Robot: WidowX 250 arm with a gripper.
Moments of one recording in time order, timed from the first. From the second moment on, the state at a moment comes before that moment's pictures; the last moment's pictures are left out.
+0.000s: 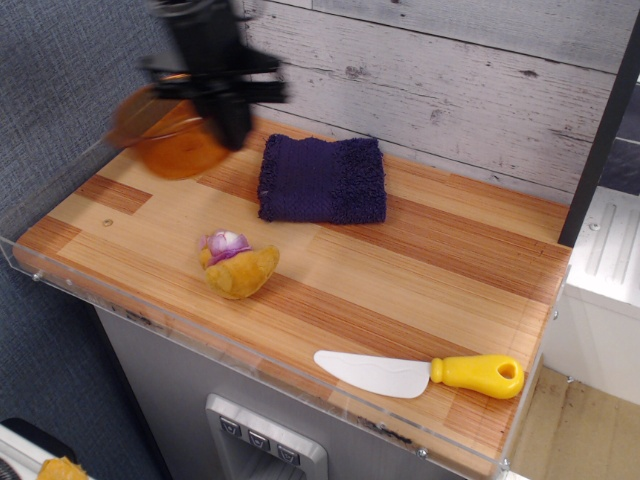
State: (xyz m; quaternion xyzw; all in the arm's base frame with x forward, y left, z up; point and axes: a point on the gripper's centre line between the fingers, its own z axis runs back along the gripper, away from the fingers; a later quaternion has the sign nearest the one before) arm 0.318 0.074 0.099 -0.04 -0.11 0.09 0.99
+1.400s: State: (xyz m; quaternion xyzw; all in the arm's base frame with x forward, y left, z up) arm 0.340 -0.119 0.033 -0.03 -0.04 -0.21 0.98
